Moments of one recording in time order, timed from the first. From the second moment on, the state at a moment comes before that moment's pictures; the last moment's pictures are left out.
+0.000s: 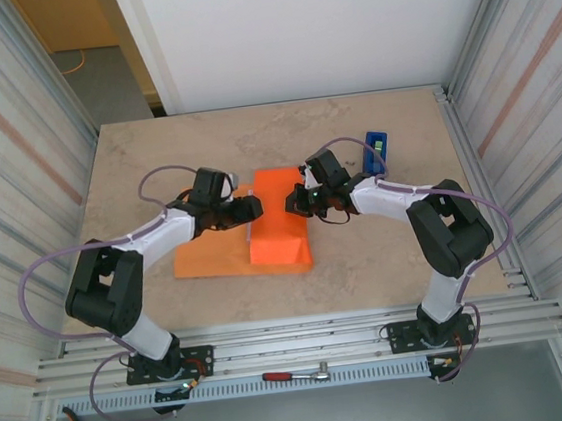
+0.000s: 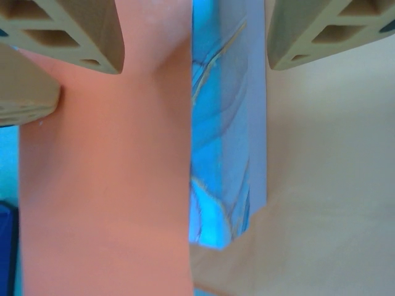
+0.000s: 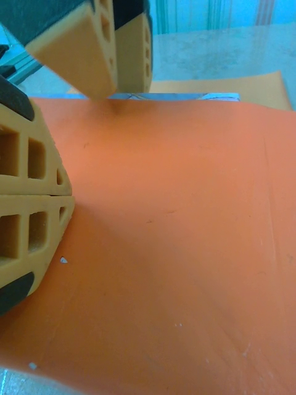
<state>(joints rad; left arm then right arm) -0.44 1.60 0.94 -0.24 0.30 -0.55 0.57 1.77 1.06 -0.14 -0.42 0.80</state>
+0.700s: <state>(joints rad) -0.48 1.63 0.94 -0.25 0.27 -0.55 0.50 1.74 1.06 -0.17 -0.45 0.80</state>
